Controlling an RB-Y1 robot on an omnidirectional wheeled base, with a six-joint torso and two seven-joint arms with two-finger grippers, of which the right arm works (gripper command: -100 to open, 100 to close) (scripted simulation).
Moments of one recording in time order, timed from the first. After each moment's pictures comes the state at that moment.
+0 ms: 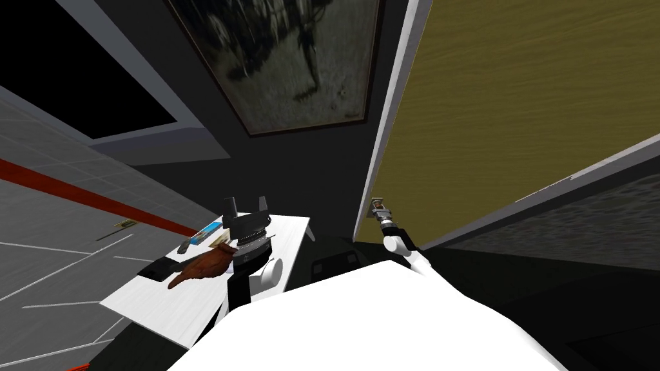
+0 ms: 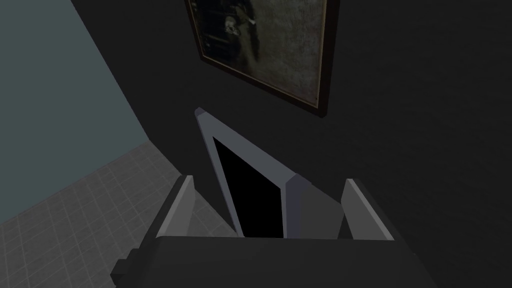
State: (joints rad) arm 0.33 -0.42 0.11 -1.50 -0.99 -0.49 -1.03
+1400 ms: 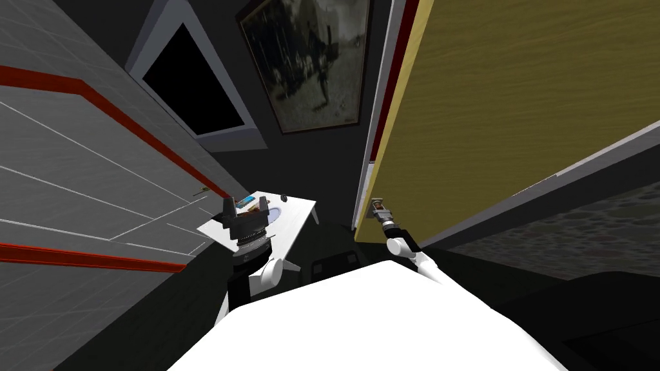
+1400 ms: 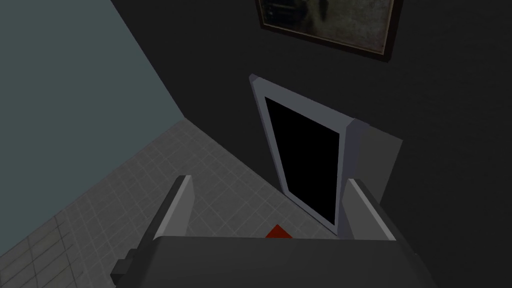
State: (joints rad) arm 0.35 -0.52 0.18 -1.51 -1.01 -0.52 -1.11
